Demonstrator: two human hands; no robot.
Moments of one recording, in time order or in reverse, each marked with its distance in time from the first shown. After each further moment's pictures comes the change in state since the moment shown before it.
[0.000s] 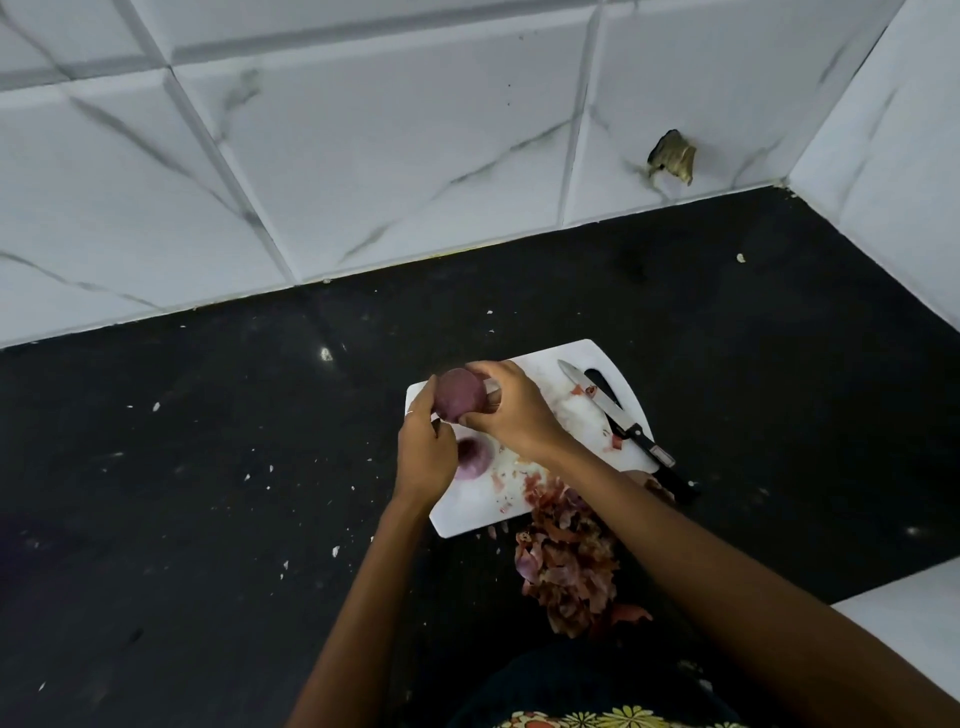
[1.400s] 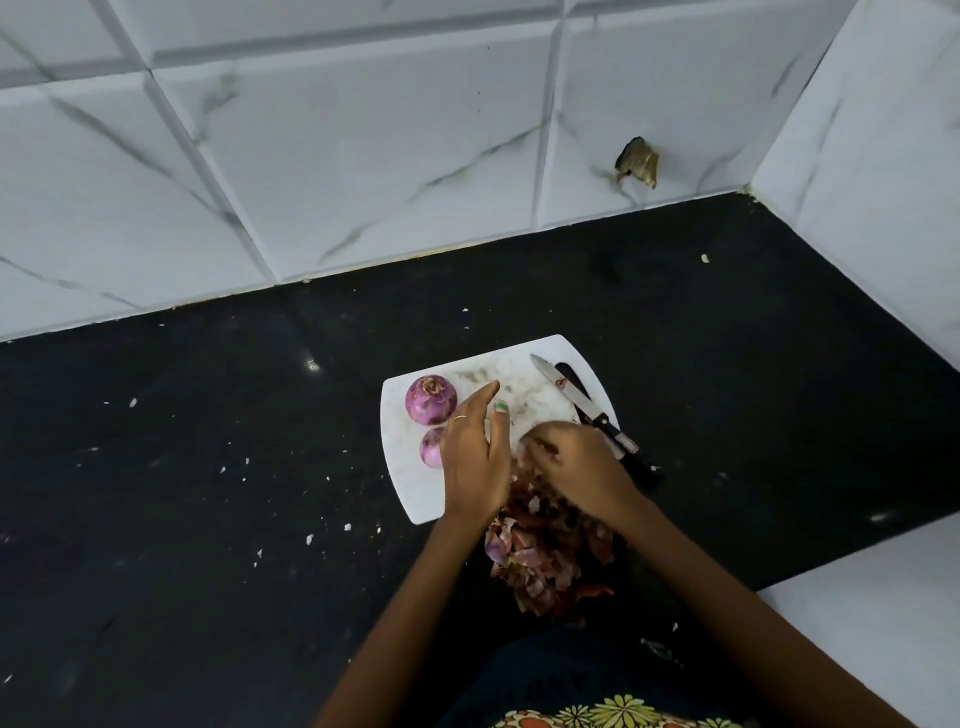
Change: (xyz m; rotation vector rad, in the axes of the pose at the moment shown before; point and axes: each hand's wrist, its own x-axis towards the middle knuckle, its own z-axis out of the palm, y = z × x) left_hand -0.041 0.016 0.071 -0.001 0.033 0.200; right_hand -0.089 0.045 -0.065 -0.360 0.000 -0.128
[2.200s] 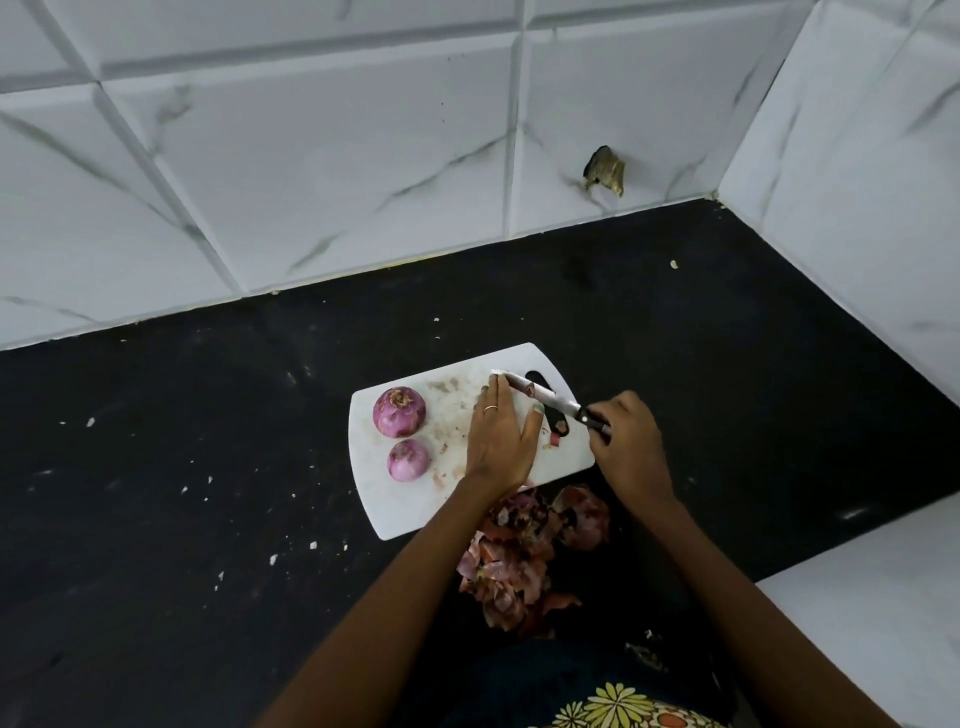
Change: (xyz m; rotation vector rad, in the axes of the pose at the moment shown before) left_hand 0.040 -0.003 0.067 0.344 -0.314 -0.034; right_hand -0.004 0.067 -0.037 -0.189 0.358 0.249
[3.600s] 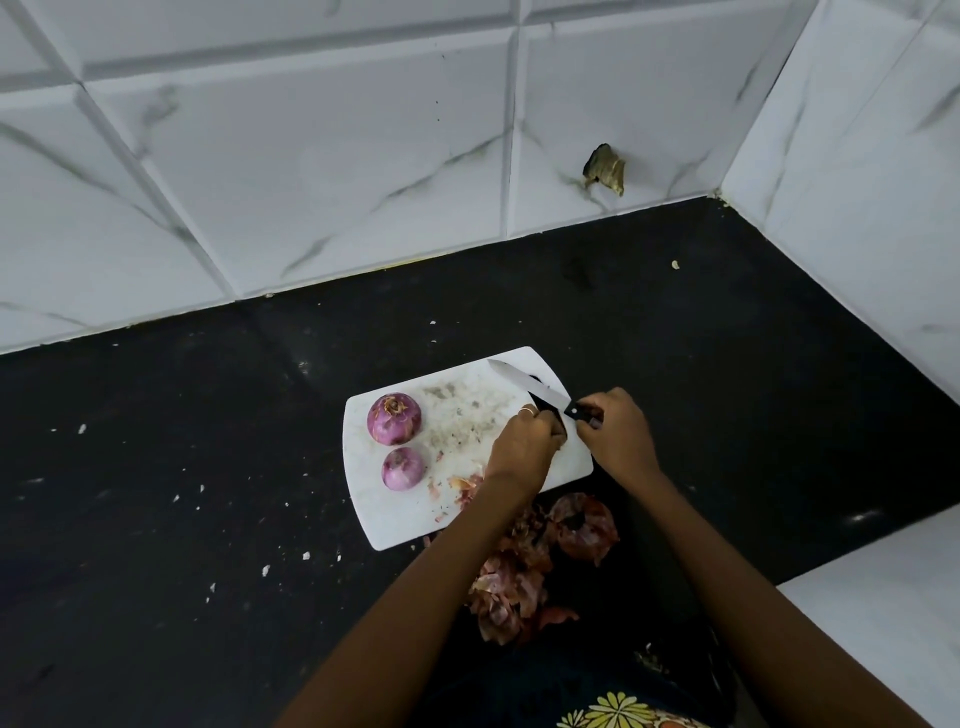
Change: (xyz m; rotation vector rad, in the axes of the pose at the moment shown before) left_hand 0.009 0.021 0.014 0.160 -0.112 0.177; right_hand 0.033 0.004 0.010 0.072 -0.160 0.174
